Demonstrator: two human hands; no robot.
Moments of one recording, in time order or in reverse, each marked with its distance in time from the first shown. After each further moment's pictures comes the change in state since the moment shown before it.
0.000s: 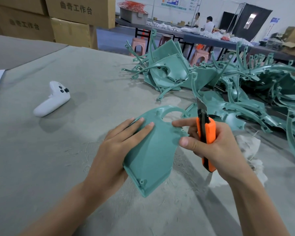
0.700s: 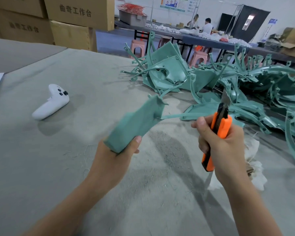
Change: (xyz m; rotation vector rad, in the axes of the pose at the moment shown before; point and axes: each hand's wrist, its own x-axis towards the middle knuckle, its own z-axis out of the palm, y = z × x) left_hand 0.008 0.018 0.004 -0.514 0.161 -0.610; right_hand -0.004 0.002 0.005 0.004 0.461 0.013
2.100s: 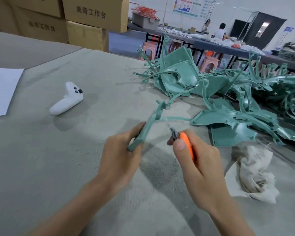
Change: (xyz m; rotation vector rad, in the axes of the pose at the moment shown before) left_hand 0.009 -0.008 -0.002 0.334 0.187 0.280; right_hand -0.036 -0.010 0.045 -0.408 -0.267 -0.270
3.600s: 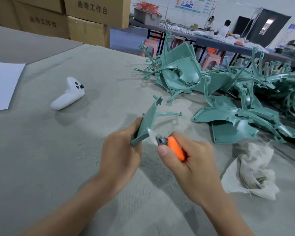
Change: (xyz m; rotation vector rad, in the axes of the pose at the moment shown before) left_hand -0.002 0.003 -0.003 0.135 -0.065 -0.061; right_hand 0.002 -0.001 0.009 -0.115 -0.040 -0.118
